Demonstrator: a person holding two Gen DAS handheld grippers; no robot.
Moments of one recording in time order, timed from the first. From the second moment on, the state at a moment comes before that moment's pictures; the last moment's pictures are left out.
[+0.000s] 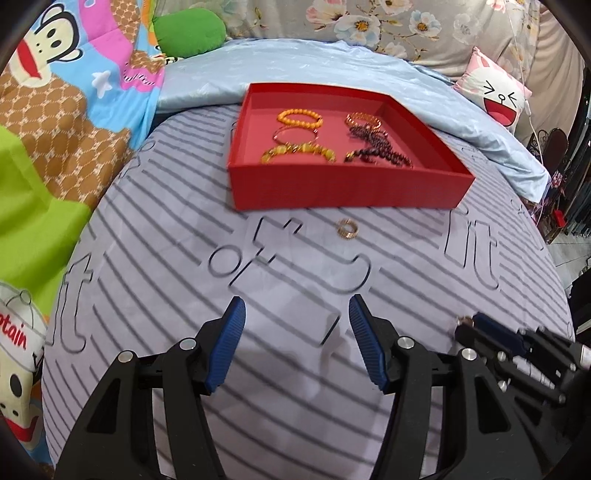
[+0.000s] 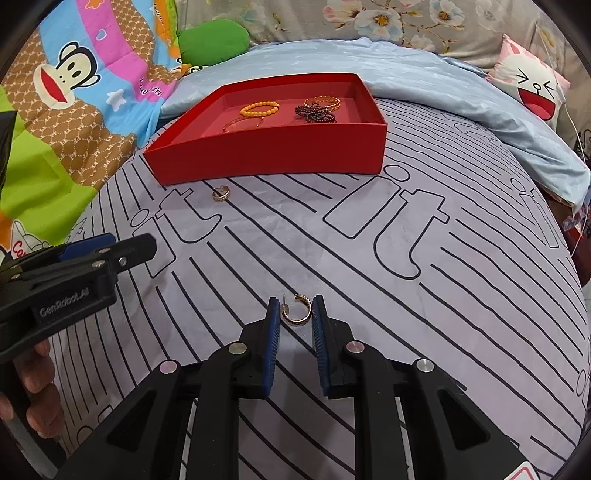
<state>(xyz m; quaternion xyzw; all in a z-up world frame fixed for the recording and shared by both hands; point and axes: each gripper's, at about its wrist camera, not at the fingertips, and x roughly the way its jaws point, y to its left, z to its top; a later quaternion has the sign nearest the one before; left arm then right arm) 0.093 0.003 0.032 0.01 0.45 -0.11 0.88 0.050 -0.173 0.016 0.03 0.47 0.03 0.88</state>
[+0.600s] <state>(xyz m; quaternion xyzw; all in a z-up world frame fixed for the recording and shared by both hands) 0.152 -0.041 0.015 0.01 0.47 -0.13 0.88 0.079 -0.191 0.012 0.06 0.47 0.03 0.88</state>
